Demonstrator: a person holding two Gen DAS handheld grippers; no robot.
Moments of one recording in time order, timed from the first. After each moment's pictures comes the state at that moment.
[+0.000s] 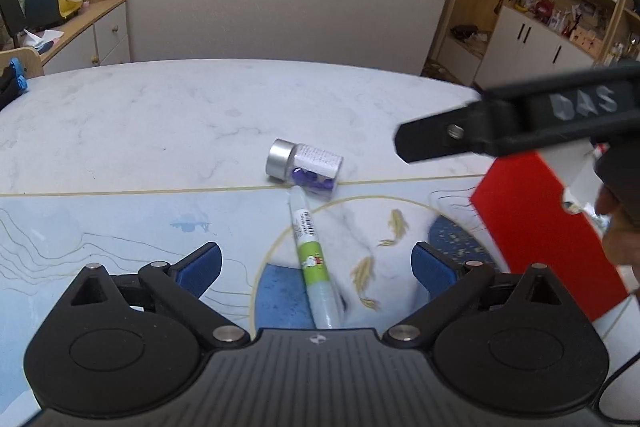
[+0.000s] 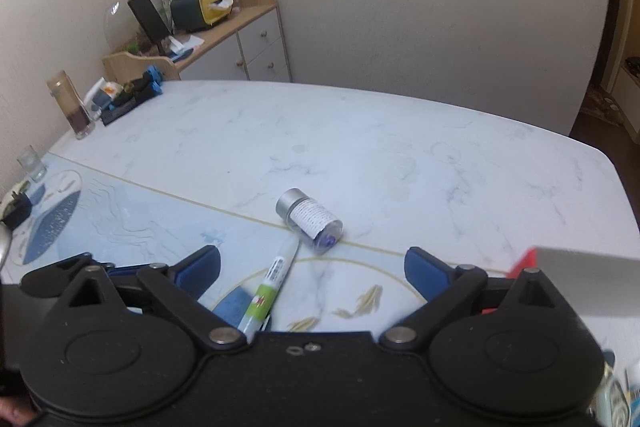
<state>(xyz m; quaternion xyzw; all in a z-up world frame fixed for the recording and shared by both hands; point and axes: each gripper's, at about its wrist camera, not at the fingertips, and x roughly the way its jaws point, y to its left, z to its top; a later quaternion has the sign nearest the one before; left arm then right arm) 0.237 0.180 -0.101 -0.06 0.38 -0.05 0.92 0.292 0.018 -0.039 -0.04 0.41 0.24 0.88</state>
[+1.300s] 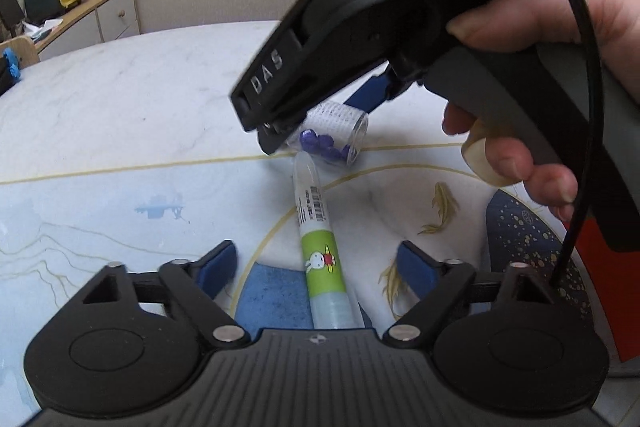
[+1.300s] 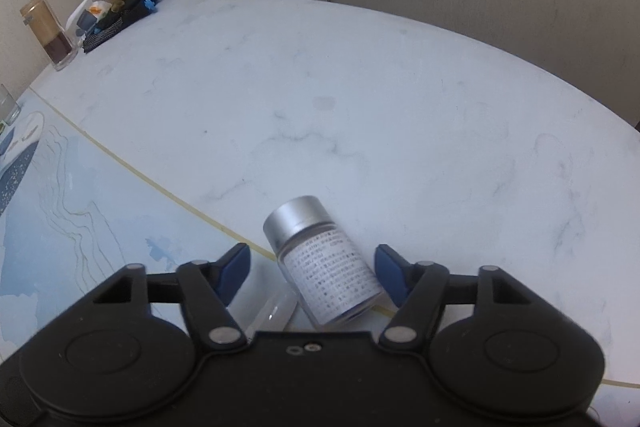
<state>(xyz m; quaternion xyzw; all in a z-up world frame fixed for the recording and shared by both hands) 0.280 0.158 -0.163 -0.02 0.40 -0.01 0.91 0.399 0.092 -0.128 -0.10 0.49 0.30 0.81</state>
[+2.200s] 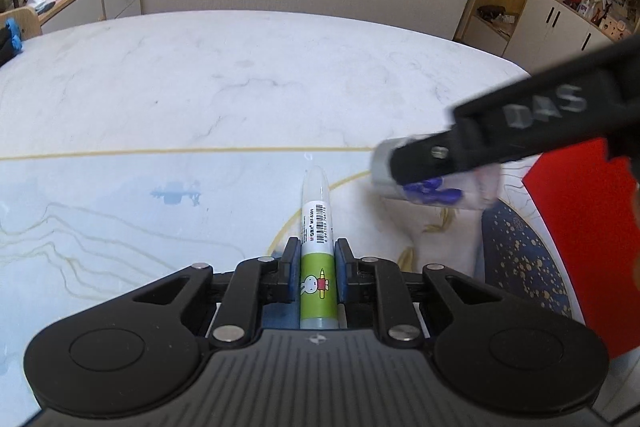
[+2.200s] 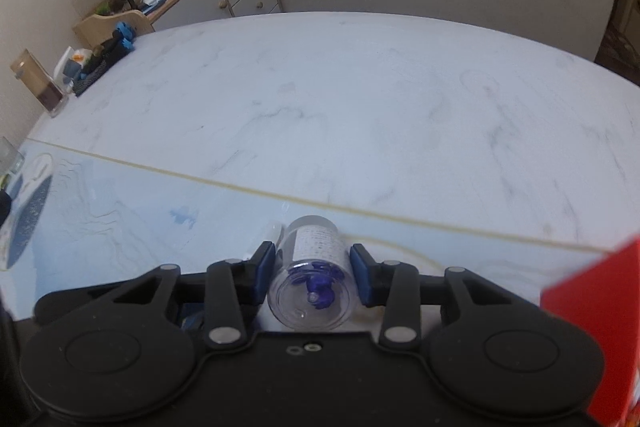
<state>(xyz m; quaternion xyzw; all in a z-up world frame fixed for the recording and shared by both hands) 0.278 0.185 -0.155 -0.07 0.42 -0.02 0.90 0.332 0.032 -0.097 -0.01 0.50 0.24 0.83</state>
